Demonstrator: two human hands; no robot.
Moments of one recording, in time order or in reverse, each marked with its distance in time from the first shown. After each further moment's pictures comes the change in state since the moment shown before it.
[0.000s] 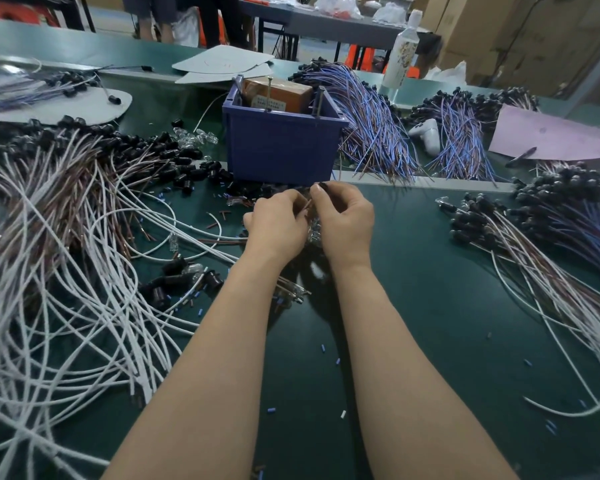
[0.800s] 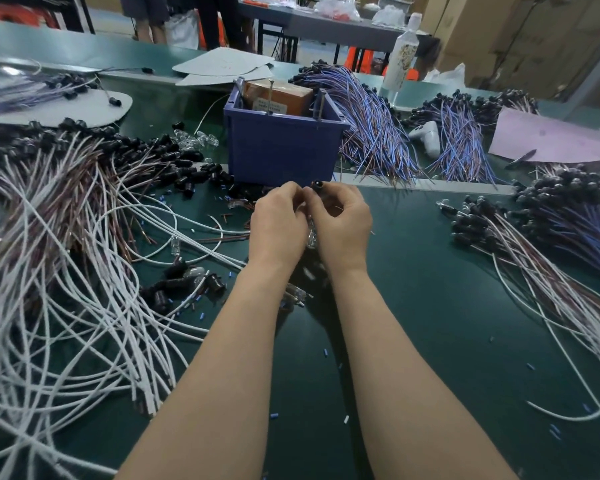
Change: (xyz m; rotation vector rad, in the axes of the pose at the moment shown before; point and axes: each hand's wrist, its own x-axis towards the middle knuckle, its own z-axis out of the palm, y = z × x) left_hand -0.007 0.004 0.001 -0.221 0.204 0.077; right_hand -0.003 0.000 0.004 -0.075 0.007 -0.136
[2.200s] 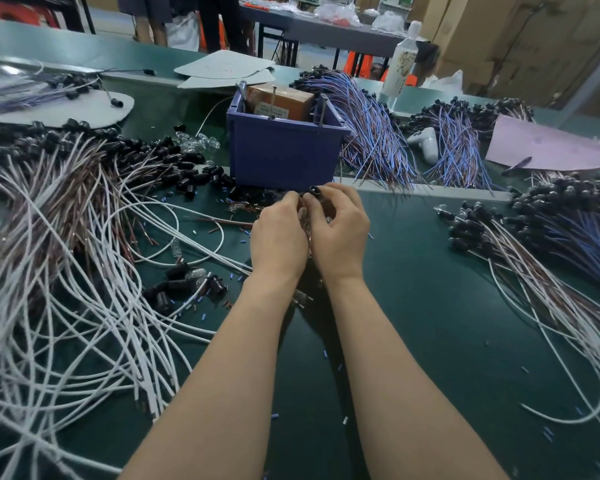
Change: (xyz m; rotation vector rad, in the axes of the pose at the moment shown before) left_hand -0.006 -0.006 0.007 0.146 0.049 0.038; right_hand -0.005 -0.006 0.002 -0.115 0.002 -0.124
